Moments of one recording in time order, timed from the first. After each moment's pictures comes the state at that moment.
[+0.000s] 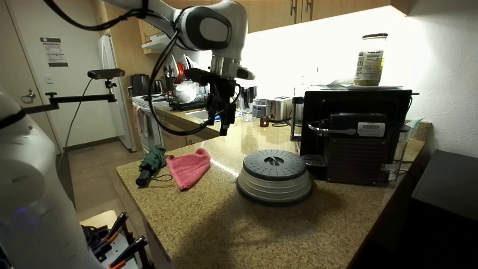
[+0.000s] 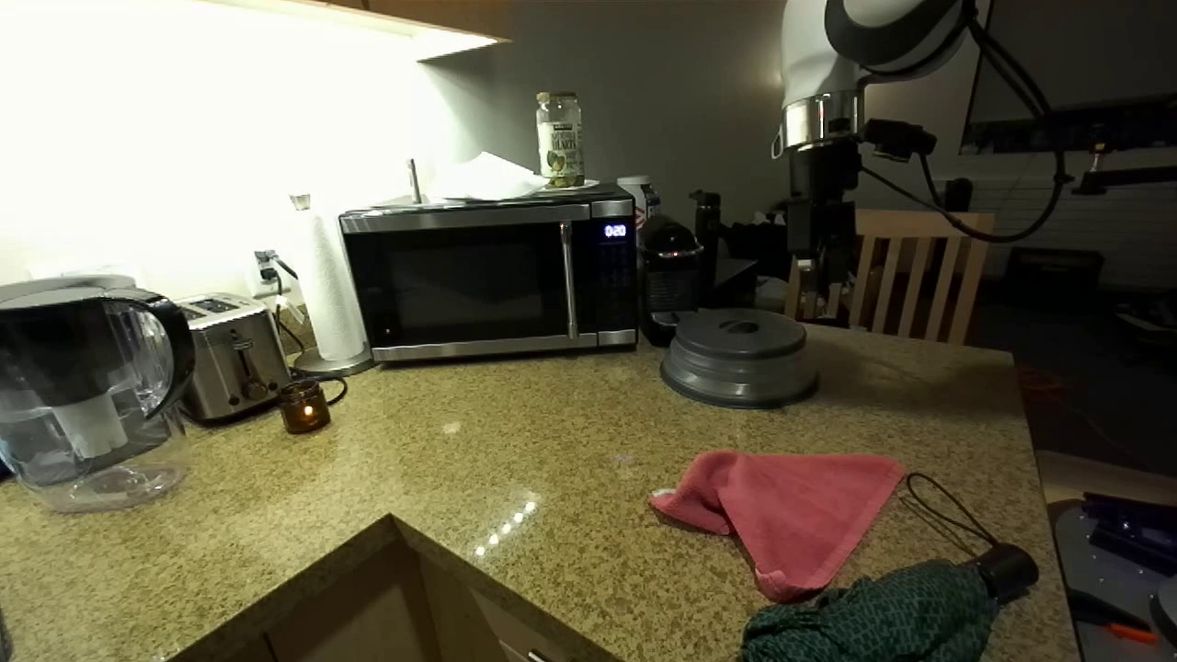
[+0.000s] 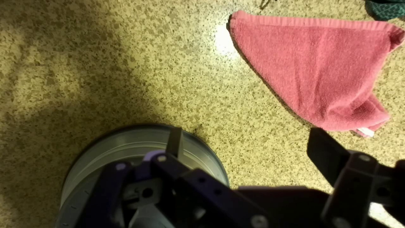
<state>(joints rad) -0.02 -0.24 -0.07 -2.23 0.10 1.82 0.06</state>
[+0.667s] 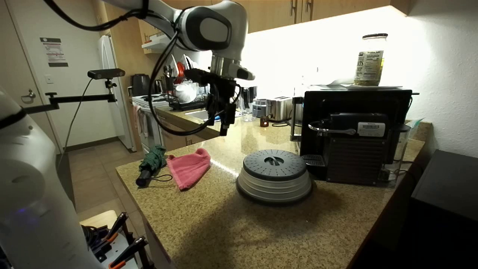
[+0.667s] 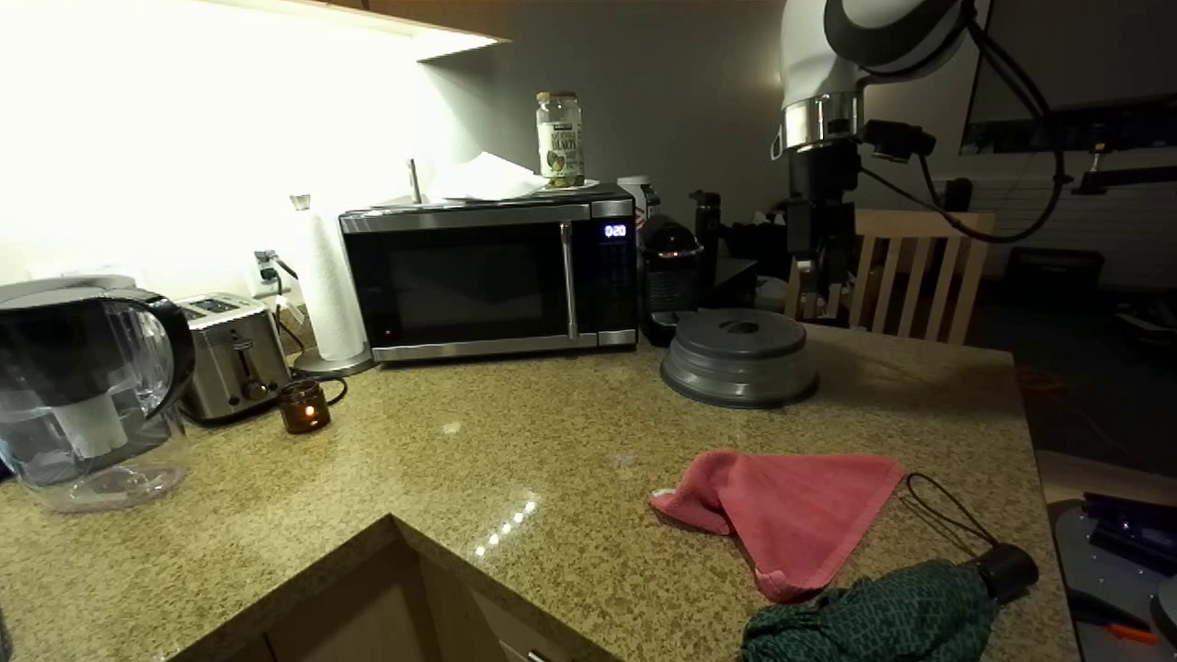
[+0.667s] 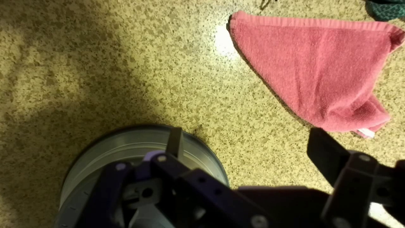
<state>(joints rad) -0.02 -0.24 -0.07 -2.23 0.10 1.82 0.06</state>
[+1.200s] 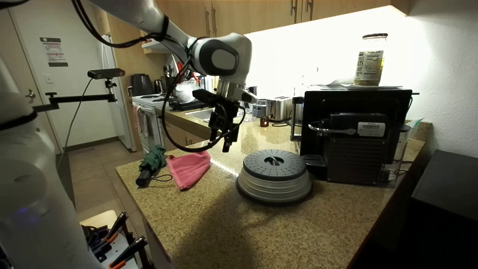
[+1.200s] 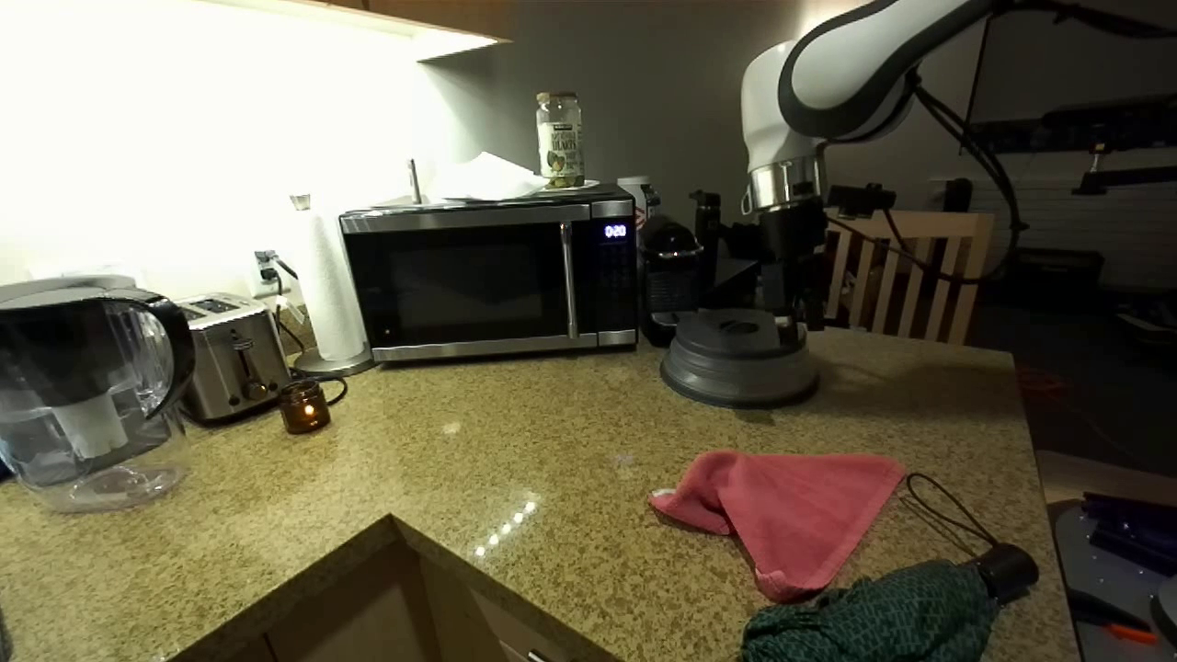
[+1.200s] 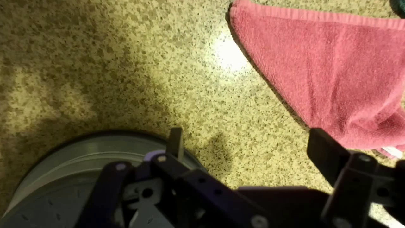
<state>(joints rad) -0.01 -0.08 -0.05 -2.23 0.12 1.91 0.03</state>
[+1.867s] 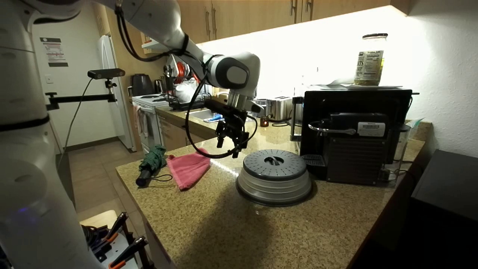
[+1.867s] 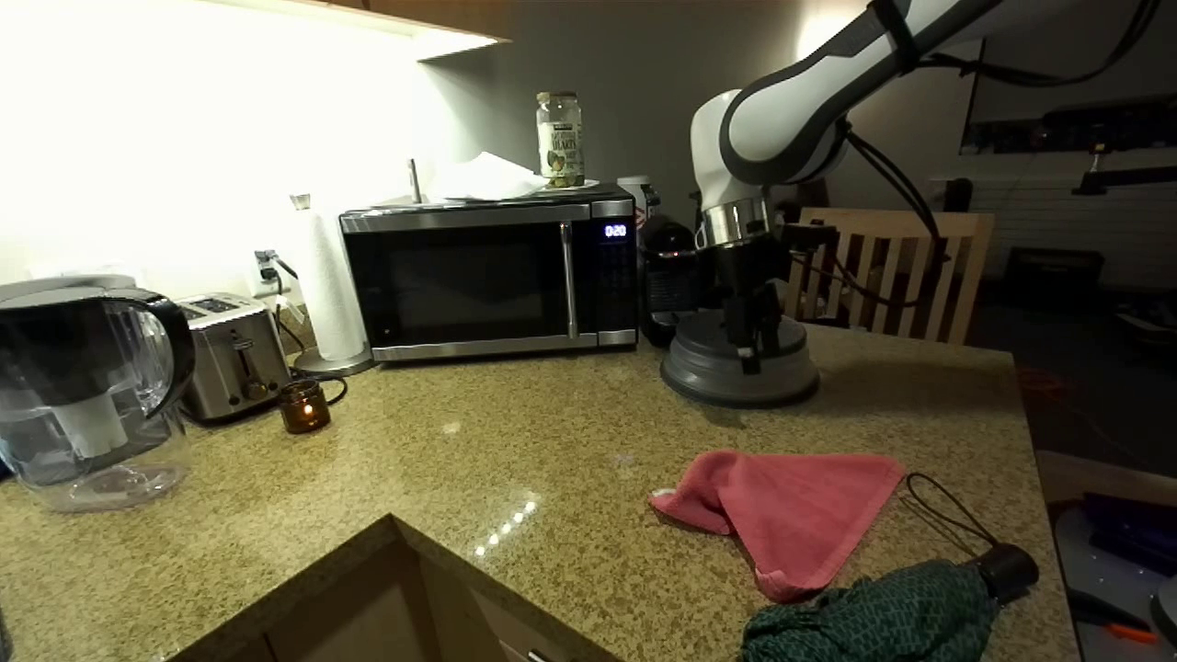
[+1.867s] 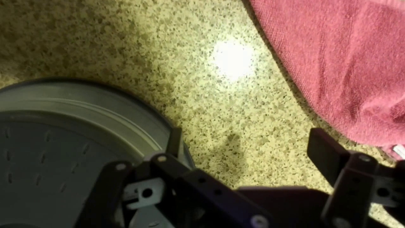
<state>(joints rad) -0.01 0.12 -0.01 -2.08 0.12 1.93 -0.08</state>
